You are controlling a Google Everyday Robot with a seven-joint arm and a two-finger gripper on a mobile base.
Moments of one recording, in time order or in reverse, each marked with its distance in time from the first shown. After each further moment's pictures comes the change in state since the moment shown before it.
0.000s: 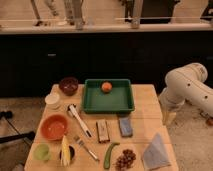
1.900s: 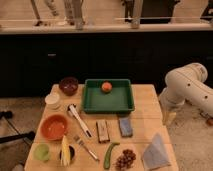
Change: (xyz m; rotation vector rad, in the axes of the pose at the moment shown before) arm 0.000 0.000 0.000 0.000 0.000 0.000
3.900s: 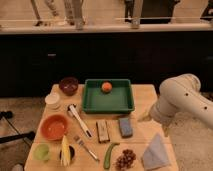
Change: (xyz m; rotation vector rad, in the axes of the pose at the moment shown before) arm -0.064 0.077 0.001 -0.063 -0.211 -1.090
